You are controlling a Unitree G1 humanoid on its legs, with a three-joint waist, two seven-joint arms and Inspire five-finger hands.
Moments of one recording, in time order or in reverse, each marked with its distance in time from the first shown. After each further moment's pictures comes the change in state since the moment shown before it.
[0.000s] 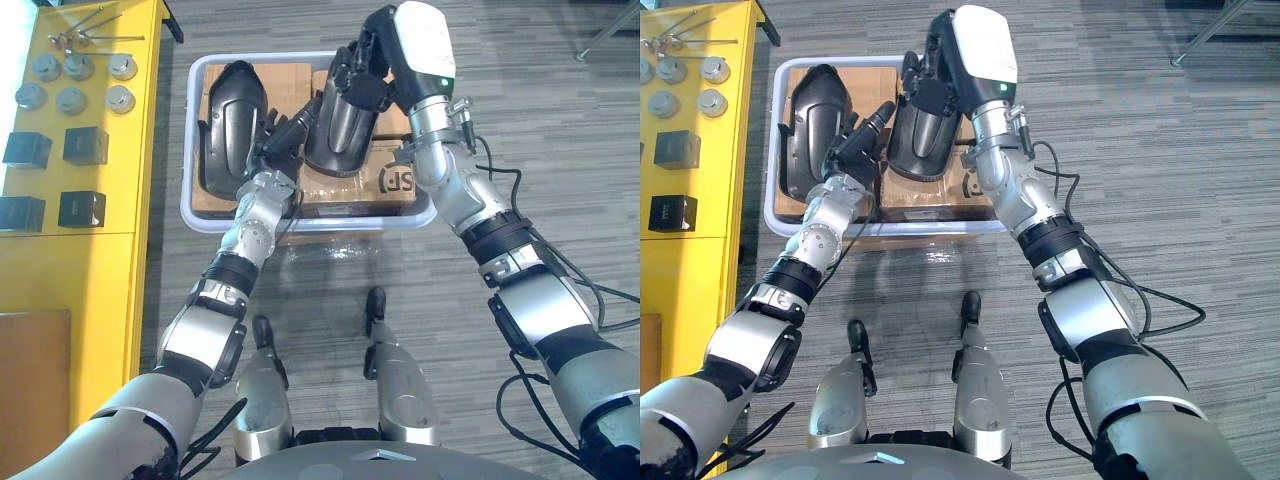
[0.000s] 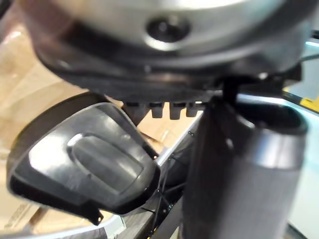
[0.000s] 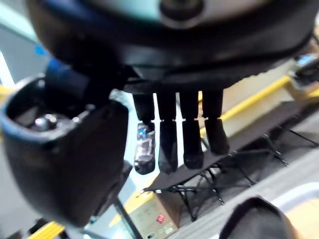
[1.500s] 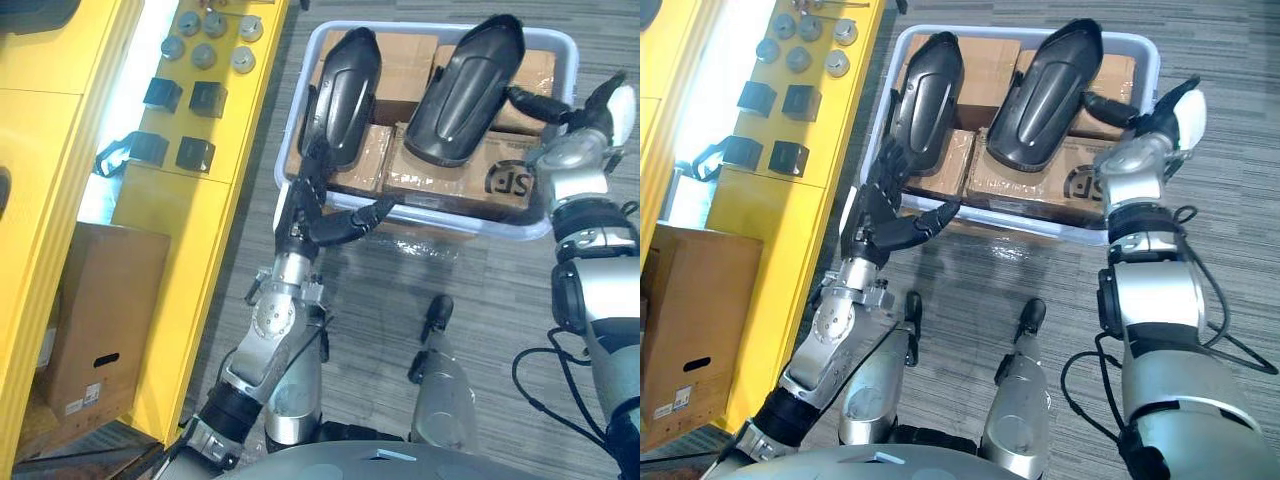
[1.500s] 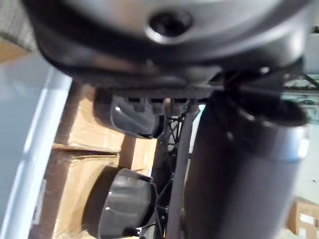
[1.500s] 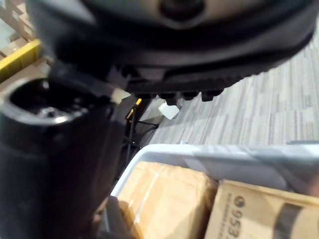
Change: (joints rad) left arm 0.743 -0.068 -0.297 -0.810 0.597 -0.097 0.057; right arm -0.109 -0.291 -0.249 0.484 0.309 0.225 -0.104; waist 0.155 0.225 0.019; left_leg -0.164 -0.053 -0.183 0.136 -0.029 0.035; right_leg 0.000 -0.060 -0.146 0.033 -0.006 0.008
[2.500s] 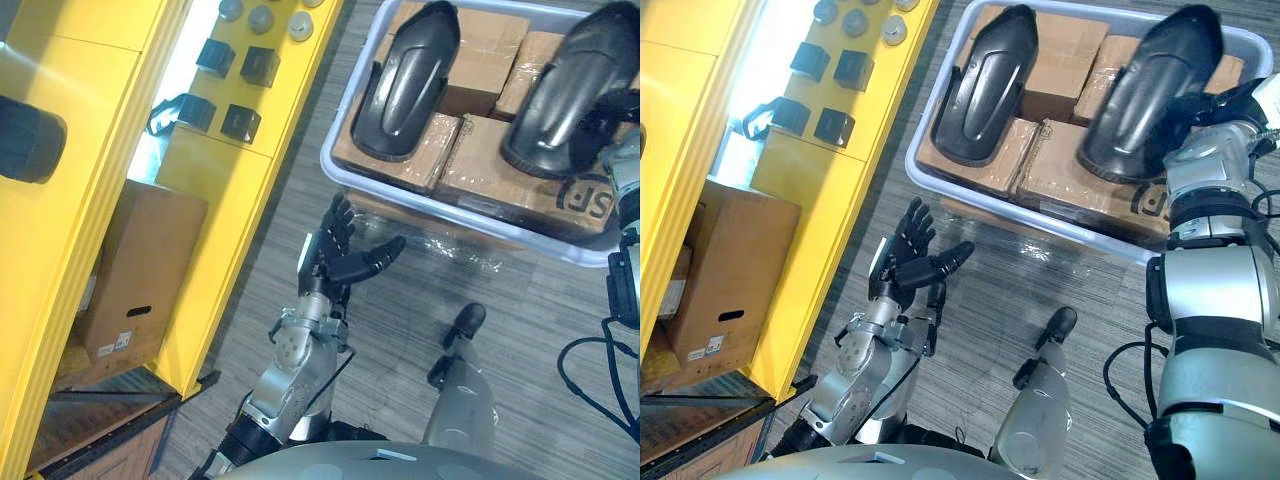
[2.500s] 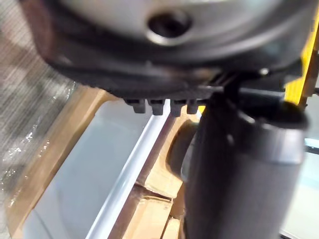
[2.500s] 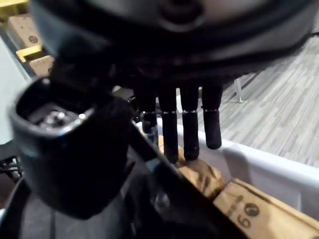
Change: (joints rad) left arm 0.118 -0.067 -0.098 0.128 -0.131 0.000 -0.025; right arm -0.073 -0.187 0.177 0.148 -0.199 0.123 0.131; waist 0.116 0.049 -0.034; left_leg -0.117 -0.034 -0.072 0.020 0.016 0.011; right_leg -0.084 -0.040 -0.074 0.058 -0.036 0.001
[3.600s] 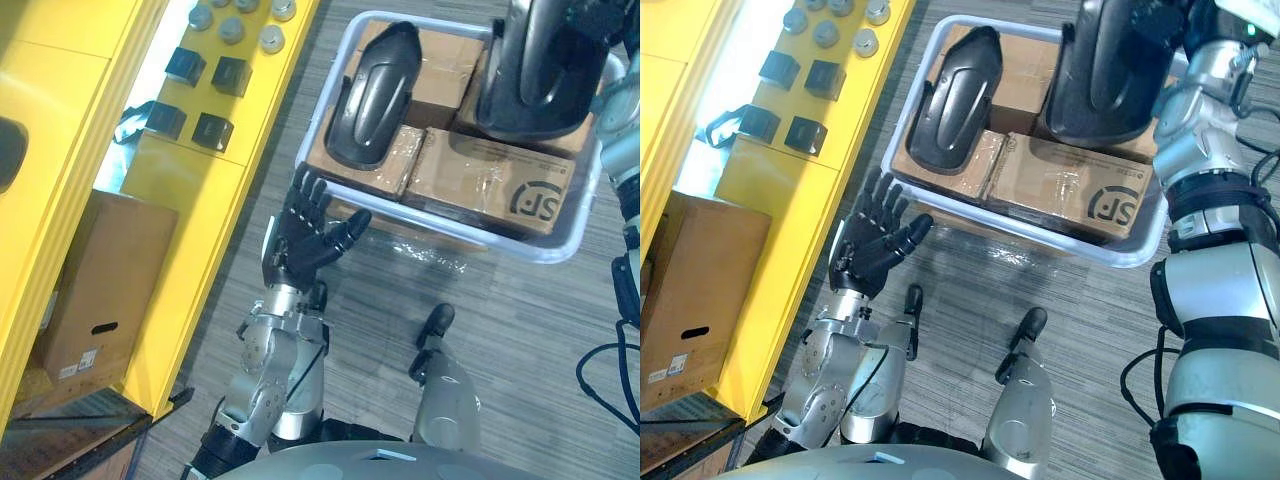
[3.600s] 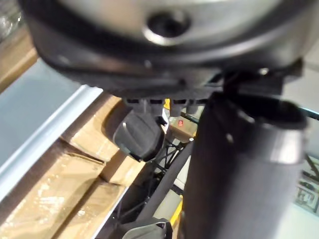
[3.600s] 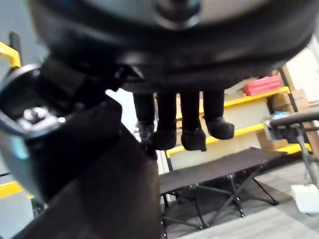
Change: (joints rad) left arm 0.034 0.073 0.130 -0.209 -0.214 -0.078 -0.127; right arm -0.028 -0.022 0.176 -0.320 -0.236 -0.281 -0.166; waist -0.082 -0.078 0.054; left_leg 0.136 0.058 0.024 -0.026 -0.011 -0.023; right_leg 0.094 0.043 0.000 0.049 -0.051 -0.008
